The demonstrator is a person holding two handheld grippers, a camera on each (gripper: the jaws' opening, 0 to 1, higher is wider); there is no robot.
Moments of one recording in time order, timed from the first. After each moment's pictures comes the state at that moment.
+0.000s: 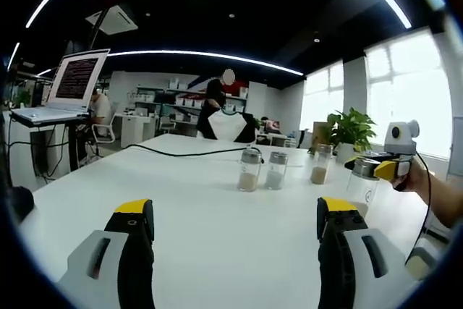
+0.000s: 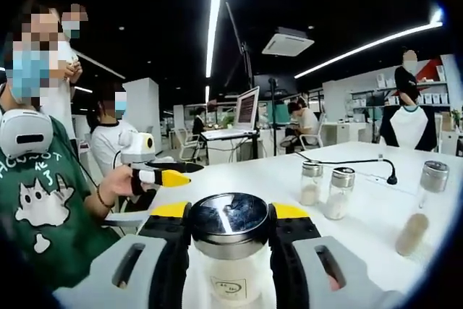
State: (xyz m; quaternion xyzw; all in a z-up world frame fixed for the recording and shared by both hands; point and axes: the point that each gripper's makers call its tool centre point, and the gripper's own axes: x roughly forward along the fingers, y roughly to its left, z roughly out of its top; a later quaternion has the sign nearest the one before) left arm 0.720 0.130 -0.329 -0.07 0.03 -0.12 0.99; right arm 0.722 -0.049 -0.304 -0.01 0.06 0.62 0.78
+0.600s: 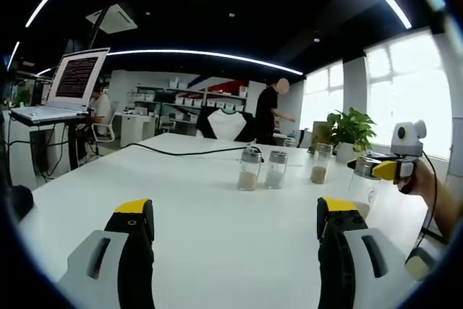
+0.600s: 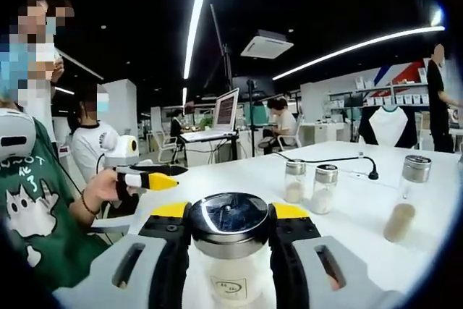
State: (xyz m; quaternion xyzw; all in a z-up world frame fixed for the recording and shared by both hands) left arm 0.721 0.131 -0.331 -0.07 0.03 -0.12 0.99; right arm 0.724 -0.054 -0.305 0.00 0.05 0.57 0.82
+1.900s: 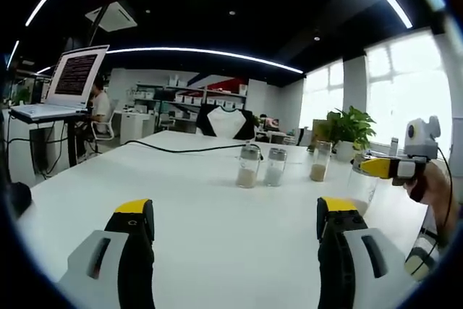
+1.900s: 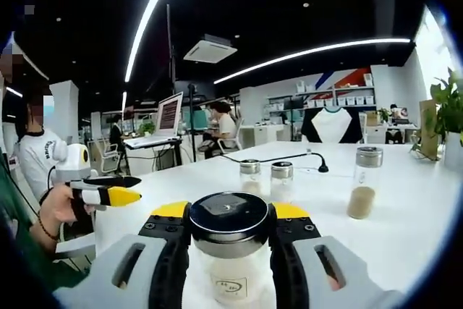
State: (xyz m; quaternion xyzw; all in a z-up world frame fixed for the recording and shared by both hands) left arm 0.721 0.128 -0.336 -0.07 0.04 -0.12 0.99; right arm 0.740 -0.062 -0.305 0.01 0.05 0.39 0.92
